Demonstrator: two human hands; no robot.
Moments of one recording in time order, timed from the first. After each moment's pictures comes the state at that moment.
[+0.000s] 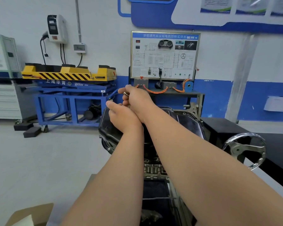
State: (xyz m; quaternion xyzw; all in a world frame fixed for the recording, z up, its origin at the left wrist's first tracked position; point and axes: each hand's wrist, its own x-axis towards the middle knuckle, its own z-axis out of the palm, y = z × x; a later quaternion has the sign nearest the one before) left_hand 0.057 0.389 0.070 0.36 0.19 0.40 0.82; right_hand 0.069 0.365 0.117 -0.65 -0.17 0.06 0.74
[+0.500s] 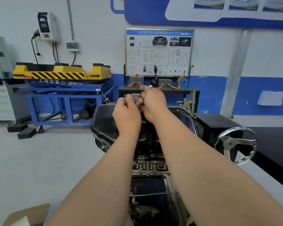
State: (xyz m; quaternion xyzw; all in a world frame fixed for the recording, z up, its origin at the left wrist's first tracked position) left_hand 0.055 0.375 0.054 0.63 0.06 0.48 0.61; right_hand 0.071 0.313 0.104 -0.53 -0.11 -0.03 0.84
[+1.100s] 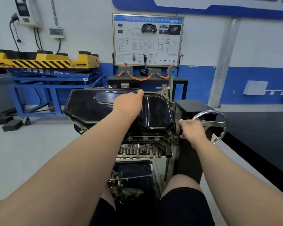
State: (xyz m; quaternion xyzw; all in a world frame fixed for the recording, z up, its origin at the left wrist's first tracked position) left_hand 0.059 0.315 0.052 0.94 -0.07 0.33 -0.04; right_hand 0.072 0.089 -0.038 -0.79 0.08 -0.17 0.58
